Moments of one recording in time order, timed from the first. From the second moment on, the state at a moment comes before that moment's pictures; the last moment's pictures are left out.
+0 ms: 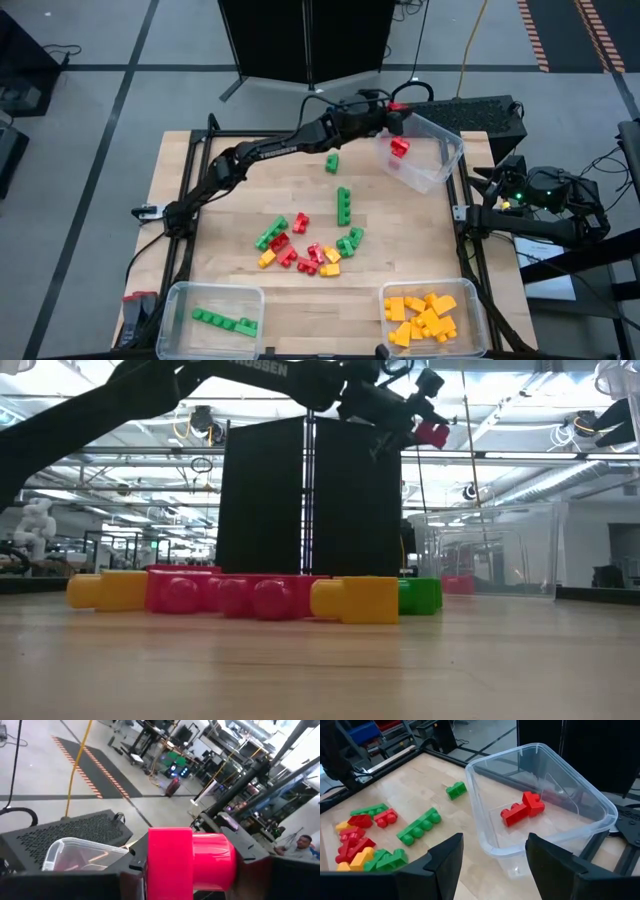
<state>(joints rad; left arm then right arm) 0.31 2.39 2.36 -0.03 -0.18 -0.65 -0.19 0.08 0.87 -1.28 0.42 0.51</state>
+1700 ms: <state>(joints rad) 0.30 2.48 2.36 -0.01 -0.14 -0.70 -0.19 0.08 0.87 -1.28 0.47 0.51</state>
